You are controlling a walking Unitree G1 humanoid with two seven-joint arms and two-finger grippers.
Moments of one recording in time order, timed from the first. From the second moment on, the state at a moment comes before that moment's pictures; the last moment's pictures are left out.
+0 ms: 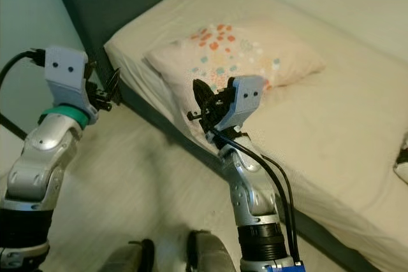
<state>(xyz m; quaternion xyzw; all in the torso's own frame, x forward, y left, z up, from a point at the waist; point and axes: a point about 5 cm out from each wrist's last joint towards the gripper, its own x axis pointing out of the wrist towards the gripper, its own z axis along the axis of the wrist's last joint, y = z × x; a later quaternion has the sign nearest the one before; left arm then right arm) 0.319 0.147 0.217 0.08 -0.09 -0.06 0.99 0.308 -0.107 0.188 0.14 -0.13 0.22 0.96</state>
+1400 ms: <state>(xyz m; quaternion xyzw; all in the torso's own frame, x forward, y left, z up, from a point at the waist) 0.321 0.148 0.219 0.07 -0.09 -0.06 0.99 0.305 -0.103 0.189 0.15 -0.13 0.24 0.95</state>
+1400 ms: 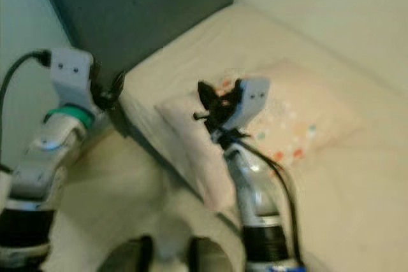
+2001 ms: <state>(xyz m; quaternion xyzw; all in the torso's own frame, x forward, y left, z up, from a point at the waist) 0.321 0.146 0.217 0.07 -0.09 -0.07 0.99 0.305 -0.105 0.187 0.15 -0.12 0.24 0.95</state>
